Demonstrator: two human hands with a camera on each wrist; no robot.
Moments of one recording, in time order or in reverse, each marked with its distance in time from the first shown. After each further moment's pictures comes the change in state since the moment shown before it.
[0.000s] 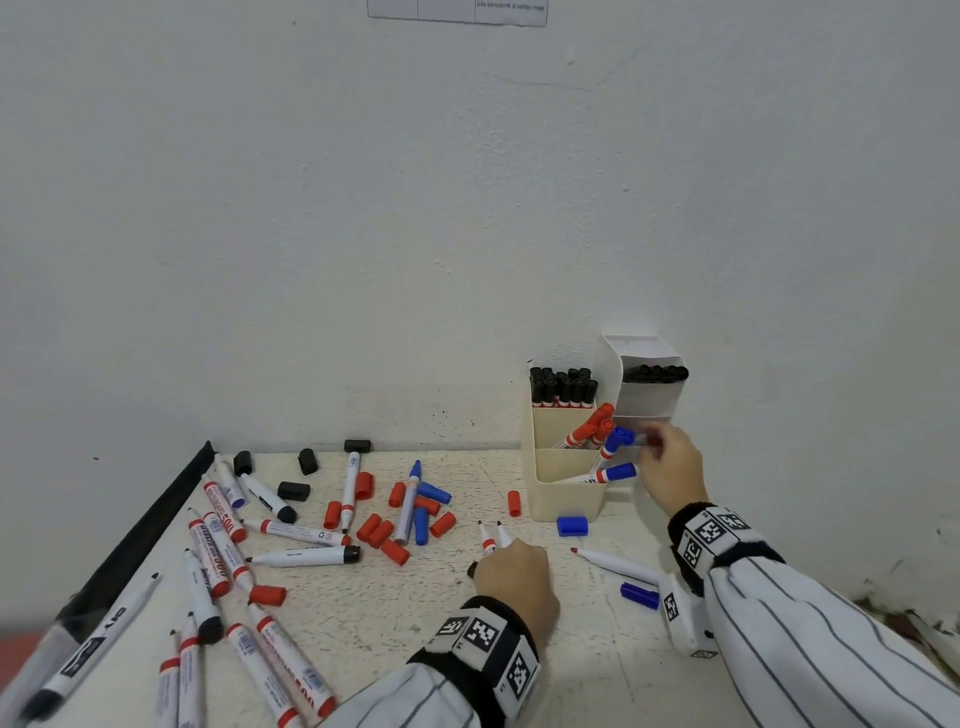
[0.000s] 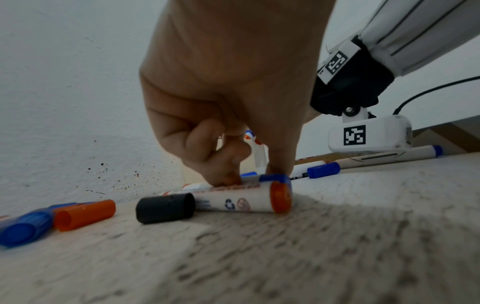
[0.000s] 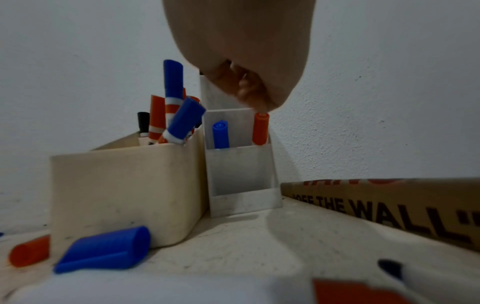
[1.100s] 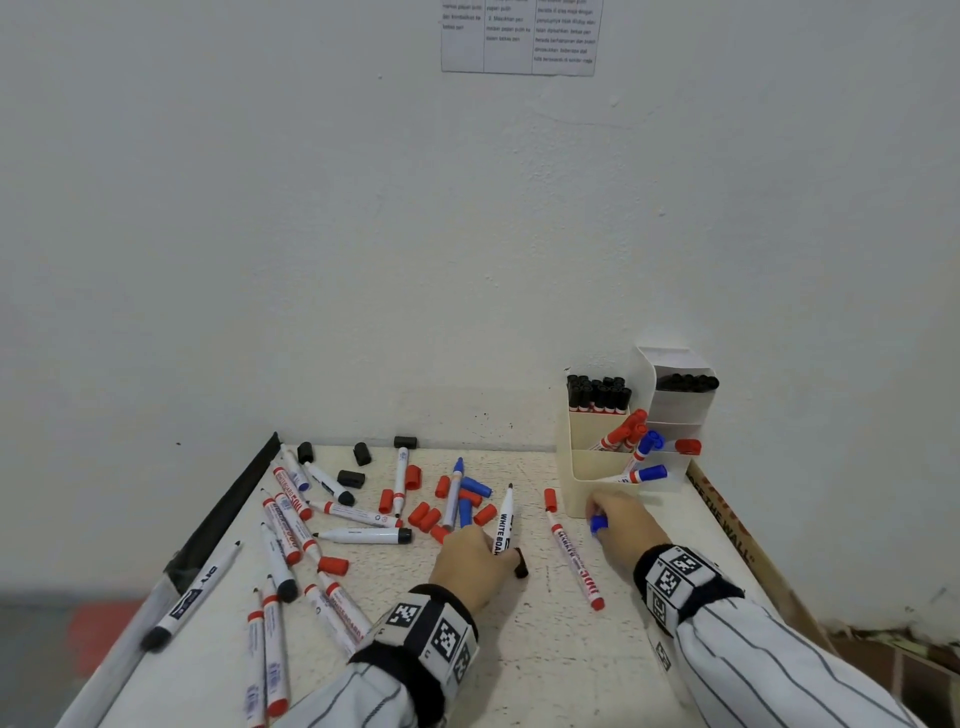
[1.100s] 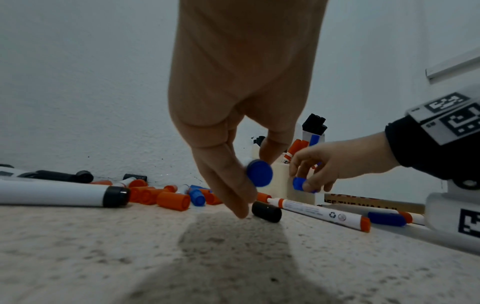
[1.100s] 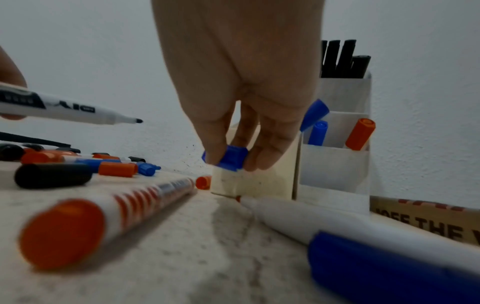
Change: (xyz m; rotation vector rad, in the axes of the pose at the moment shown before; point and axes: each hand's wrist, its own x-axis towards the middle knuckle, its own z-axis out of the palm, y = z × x) left_hand -0.038 -0.084 0.000 -0.801 0.226 -0.215; right_hand -0.087 -0.055 0.026 -0.407 -0.599 -0.111
